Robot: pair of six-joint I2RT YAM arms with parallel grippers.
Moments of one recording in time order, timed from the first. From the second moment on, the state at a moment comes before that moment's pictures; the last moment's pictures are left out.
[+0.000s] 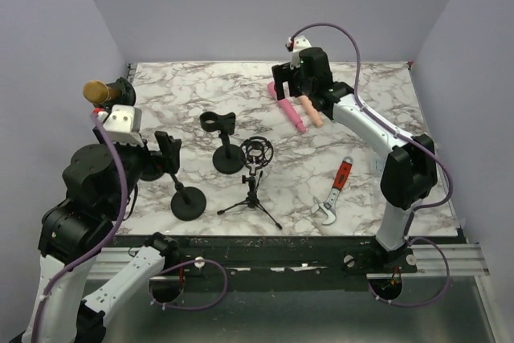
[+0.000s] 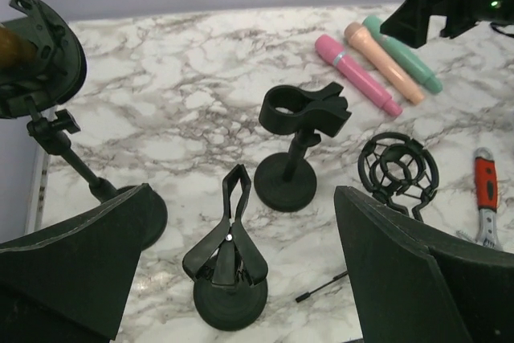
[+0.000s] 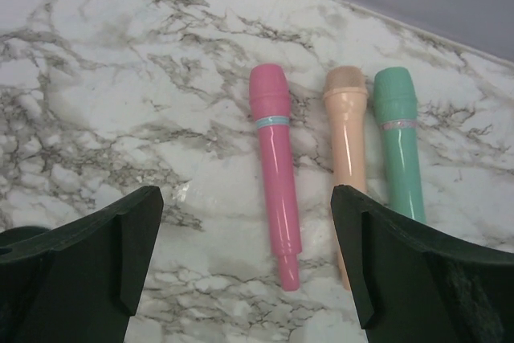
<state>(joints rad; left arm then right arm) -0.47 0.60 1.33 -0.89 -0.23 -0.16 0.52 1.88 1.67 -0.23 0.14 0.00</state>
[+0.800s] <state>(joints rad) -0.47 0.70 1.24 -0.99 -0.31 -0.15 0.52 1.50 1.37 -0.12 0.04 0.11</state>
